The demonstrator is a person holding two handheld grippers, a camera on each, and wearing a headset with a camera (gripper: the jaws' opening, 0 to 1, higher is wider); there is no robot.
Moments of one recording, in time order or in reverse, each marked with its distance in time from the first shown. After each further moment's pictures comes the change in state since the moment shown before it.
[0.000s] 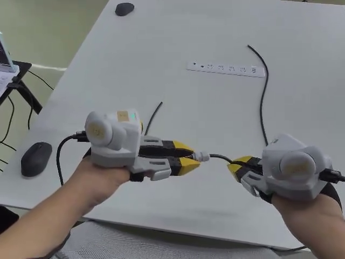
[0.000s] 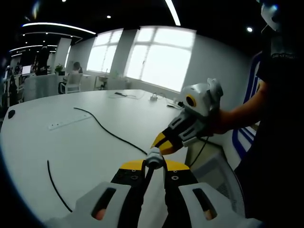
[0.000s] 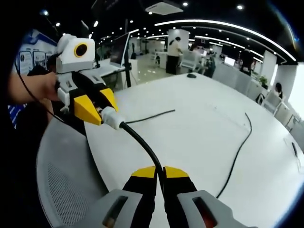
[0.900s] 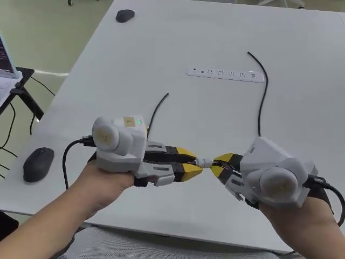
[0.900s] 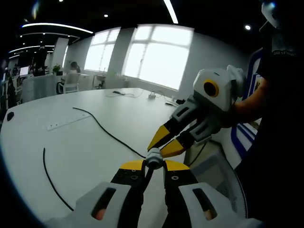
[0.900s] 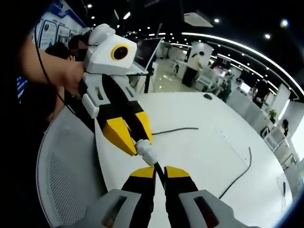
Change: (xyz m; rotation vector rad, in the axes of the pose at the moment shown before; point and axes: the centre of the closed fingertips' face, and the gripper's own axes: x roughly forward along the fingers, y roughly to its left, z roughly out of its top) left arm -0.002 -0.001 -0.002 0.020 0.017 -0.016; right arm -0.004 0.048 0.050 -0.283 -0.066 0.042
